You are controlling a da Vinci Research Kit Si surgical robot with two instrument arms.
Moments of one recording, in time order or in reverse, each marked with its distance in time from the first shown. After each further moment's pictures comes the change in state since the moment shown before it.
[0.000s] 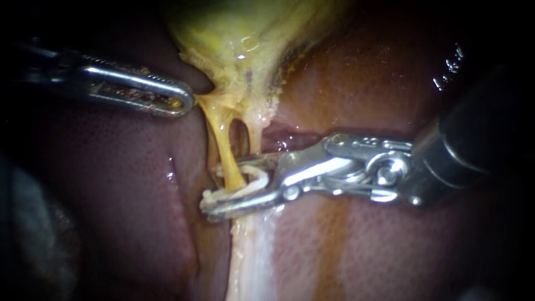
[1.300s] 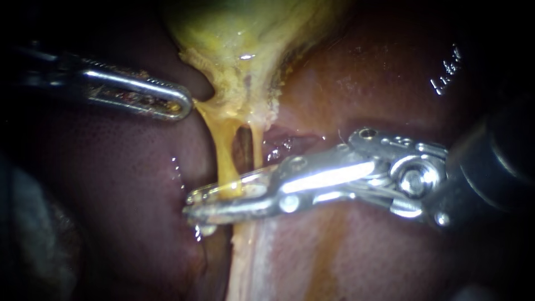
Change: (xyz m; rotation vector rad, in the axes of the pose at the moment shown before) right arm 0.004 -0.007 -0.003 0.222 0.061 0.185; left arm 0.000 0.000 0.000 -0.001 0.000 0.002
